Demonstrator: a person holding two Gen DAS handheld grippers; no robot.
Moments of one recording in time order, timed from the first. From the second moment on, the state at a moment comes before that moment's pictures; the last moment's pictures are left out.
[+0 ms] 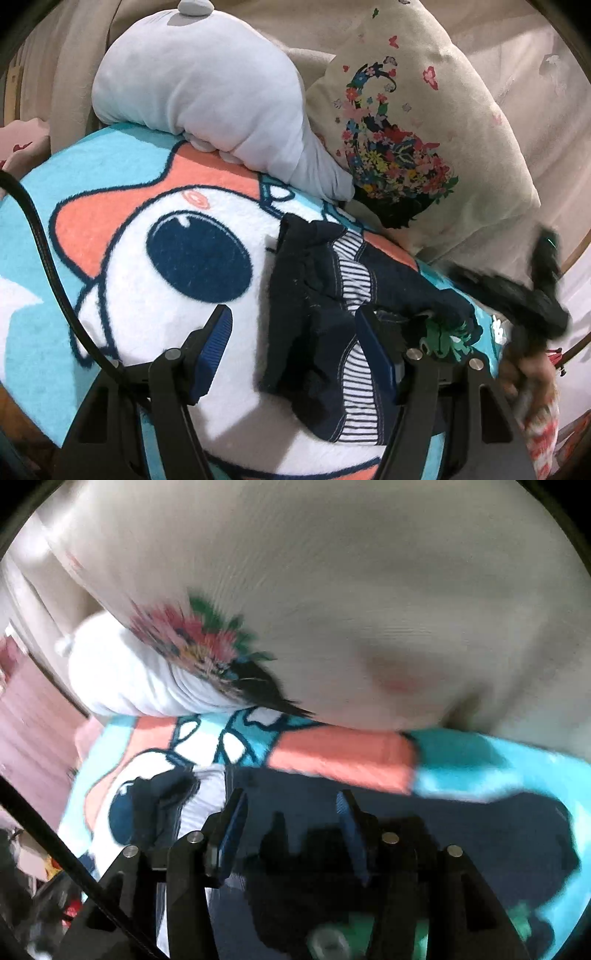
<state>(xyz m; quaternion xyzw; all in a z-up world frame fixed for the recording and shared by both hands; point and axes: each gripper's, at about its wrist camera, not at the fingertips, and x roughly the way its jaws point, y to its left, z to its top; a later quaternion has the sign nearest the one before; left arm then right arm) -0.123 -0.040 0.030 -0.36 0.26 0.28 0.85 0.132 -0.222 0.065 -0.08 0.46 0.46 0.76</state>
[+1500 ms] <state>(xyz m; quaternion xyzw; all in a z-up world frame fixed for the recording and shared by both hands) -0.111 -0.092 0.010 -0.35 0.36 0.25 0.83 0.107 -0.451 0.012 0.09 0.49 0.38 0.78</state>
